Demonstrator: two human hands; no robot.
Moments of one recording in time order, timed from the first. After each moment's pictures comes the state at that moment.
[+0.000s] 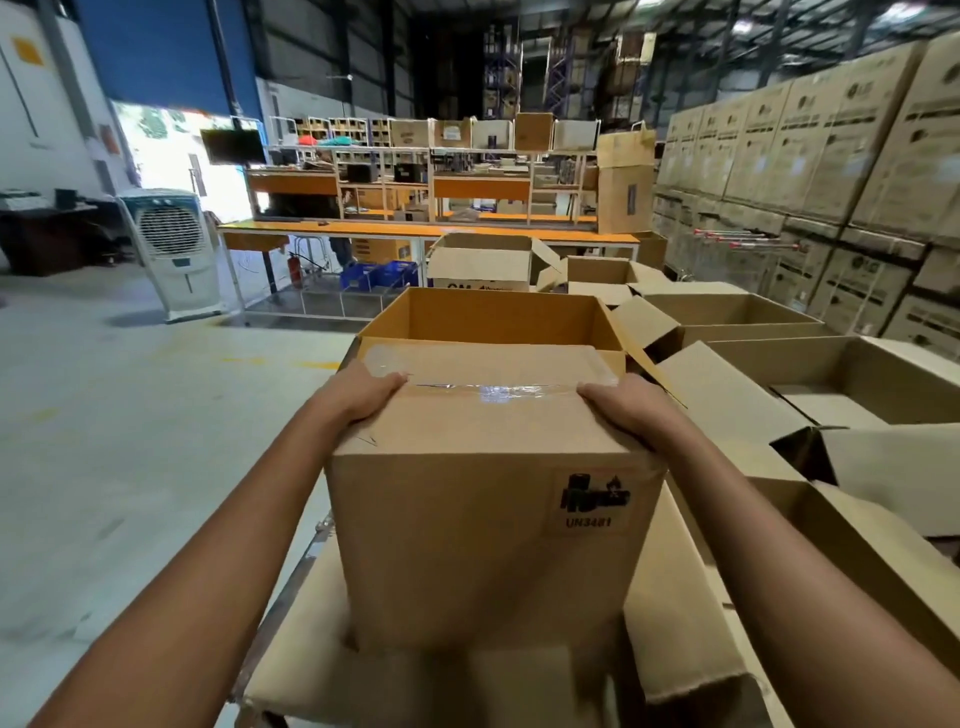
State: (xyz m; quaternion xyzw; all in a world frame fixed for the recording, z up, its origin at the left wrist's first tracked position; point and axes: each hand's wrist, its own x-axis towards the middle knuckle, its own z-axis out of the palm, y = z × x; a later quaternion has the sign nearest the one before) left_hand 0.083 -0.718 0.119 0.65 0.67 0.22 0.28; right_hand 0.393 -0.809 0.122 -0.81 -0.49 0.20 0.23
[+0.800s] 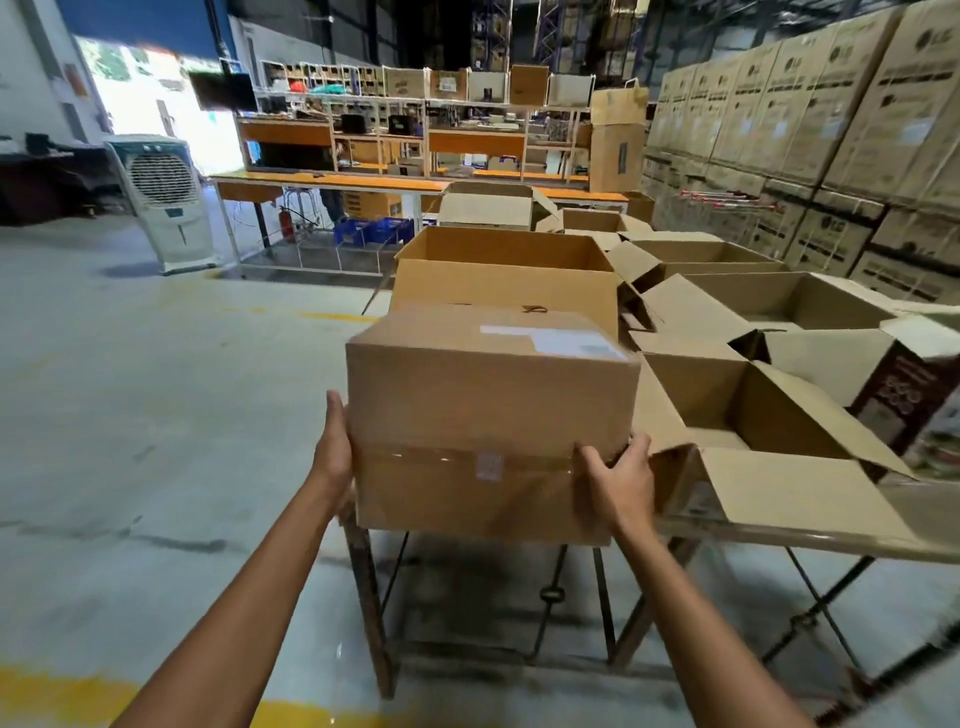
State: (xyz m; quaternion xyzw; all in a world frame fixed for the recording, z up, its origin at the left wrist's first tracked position) left_hand -0.053 -0.964 -0.025 0.43 0.49 0.48 0.58; right_hand 0.244 -1.074 -0.030 -0.75 -0.38 0.19 0.51
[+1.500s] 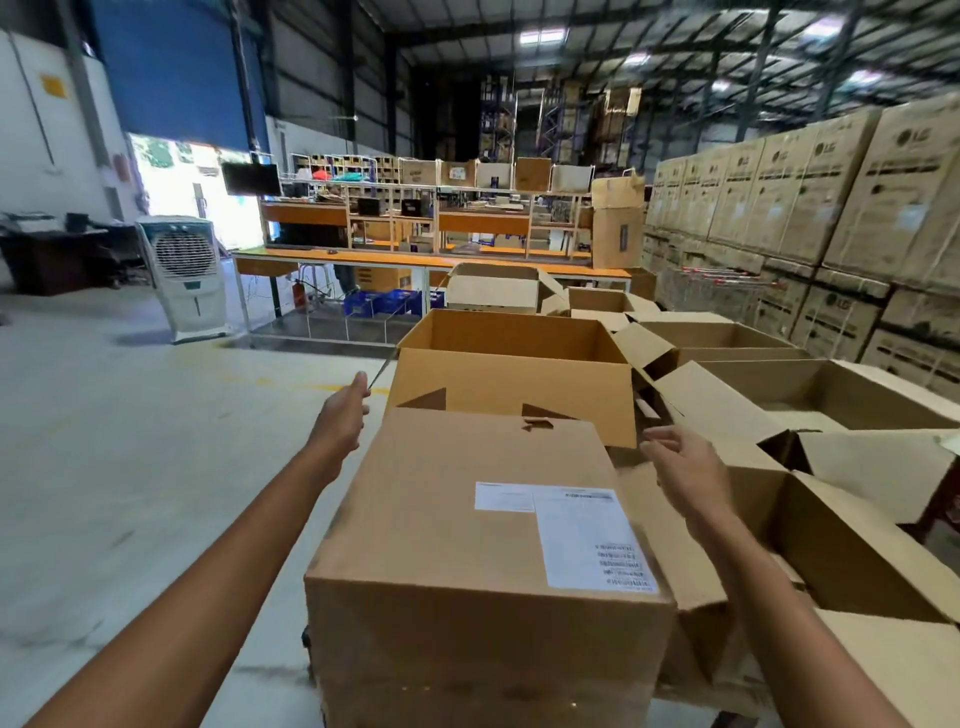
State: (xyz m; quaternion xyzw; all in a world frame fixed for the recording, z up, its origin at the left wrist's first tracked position) left_hand -0.022 -0.797 0.082 0.53 0.56 0.48 0.42; right_hand 0.324 -0.953 0.078 -0.73 -0.42 0.16 0.52
